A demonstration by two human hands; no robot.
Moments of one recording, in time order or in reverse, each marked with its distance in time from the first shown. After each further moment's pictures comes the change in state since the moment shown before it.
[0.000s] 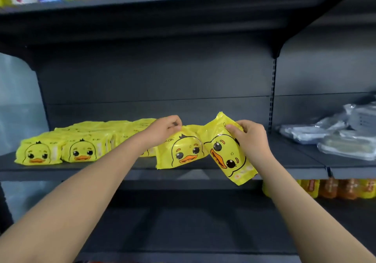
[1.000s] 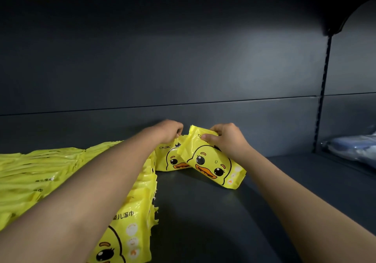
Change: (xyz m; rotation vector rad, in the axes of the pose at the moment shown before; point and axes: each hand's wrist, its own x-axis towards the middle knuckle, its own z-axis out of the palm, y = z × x) left_hand 0.327 -0.201 0.073 0.436 -0.243 0.083; right_hand 0.237 0.103 0.213 -0.308 -0.208 0.027
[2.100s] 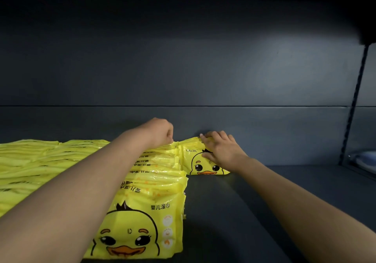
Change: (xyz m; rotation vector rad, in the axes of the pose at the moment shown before) left_hand -0.094 -0.046 -0.036 -0.003 0.090 -0.130; right_hand 0.030 0.008 0.068 -0.831 -0.143 -0.456
